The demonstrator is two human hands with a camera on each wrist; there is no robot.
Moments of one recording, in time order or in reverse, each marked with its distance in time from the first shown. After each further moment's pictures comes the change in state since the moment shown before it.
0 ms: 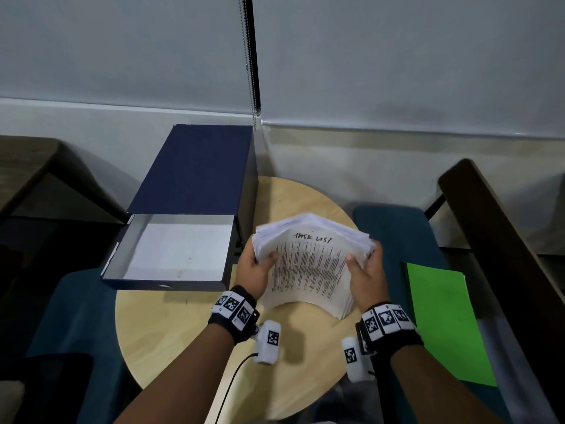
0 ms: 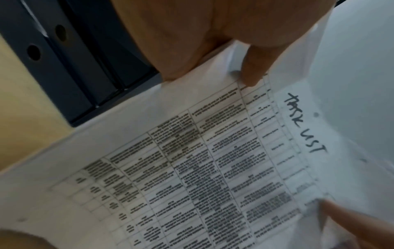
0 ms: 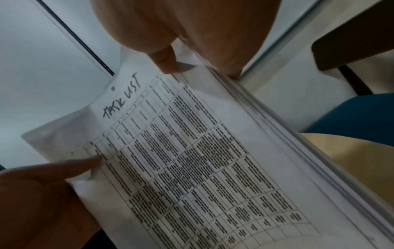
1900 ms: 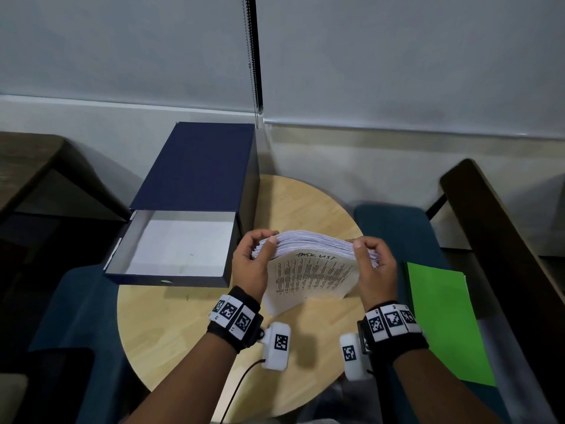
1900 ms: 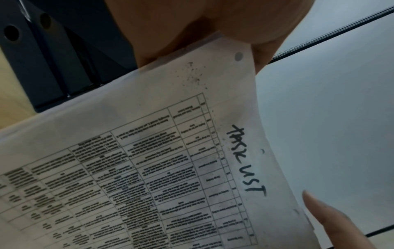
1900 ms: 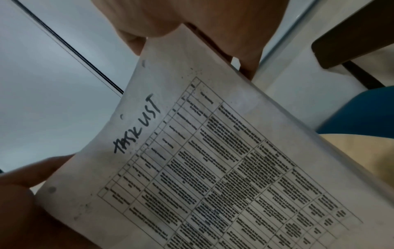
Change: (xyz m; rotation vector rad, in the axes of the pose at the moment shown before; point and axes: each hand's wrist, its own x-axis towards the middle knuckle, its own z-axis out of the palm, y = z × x) left_hand -0.018 0.032 0.008 -0.157 0.155 0.041; right_hand -0.009 -0.022 -0.006 0.150 0.153 -0.186
